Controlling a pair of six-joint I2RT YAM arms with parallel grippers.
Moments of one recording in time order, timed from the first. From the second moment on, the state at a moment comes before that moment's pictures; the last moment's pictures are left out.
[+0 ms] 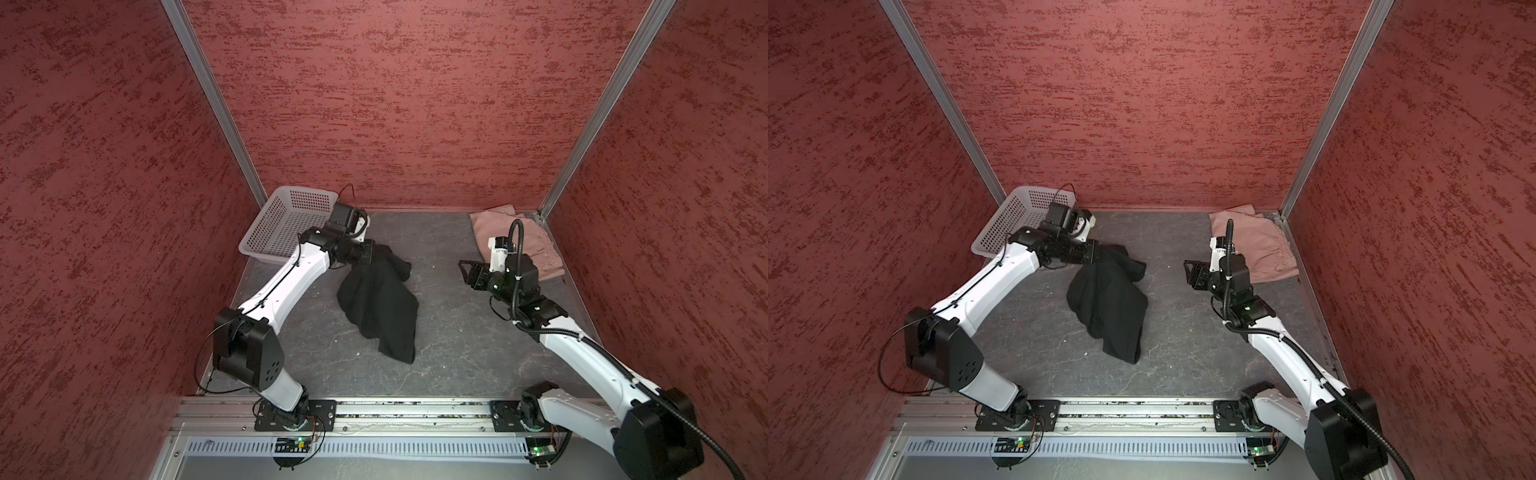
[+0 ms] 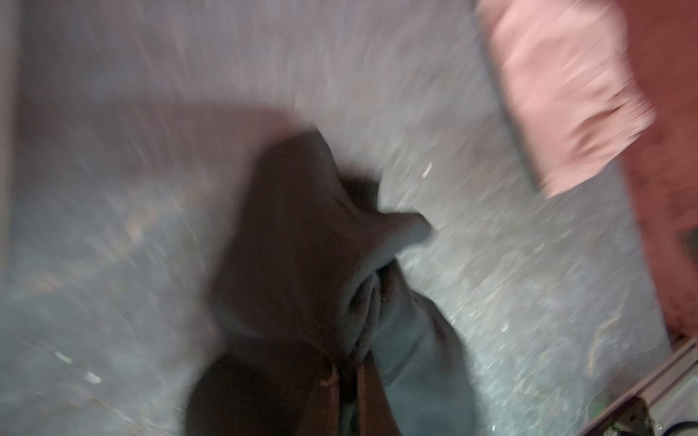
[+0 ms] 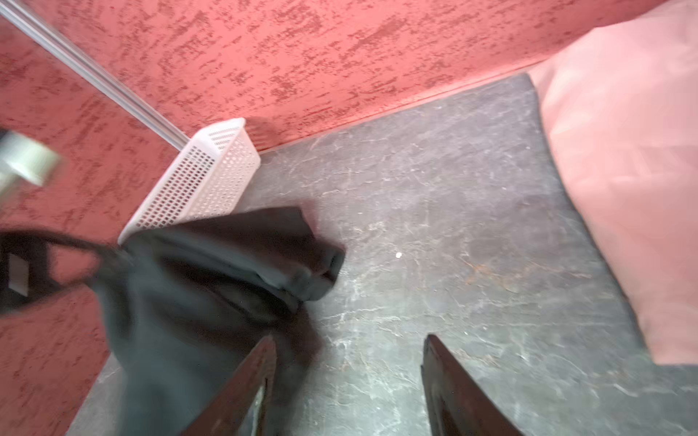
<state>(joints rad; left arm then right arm) -0.36 1.60 1.35 -0.77 0.21 -0.29 0.34 1.08 0.69 -0.02 -0.15 0.51</state>
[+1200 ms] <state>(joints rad) -0.07 0.63 0.91 -0.96 0.17 -0.48 1.06 1.65 0.96 -0.30 0.10 0.28</state>
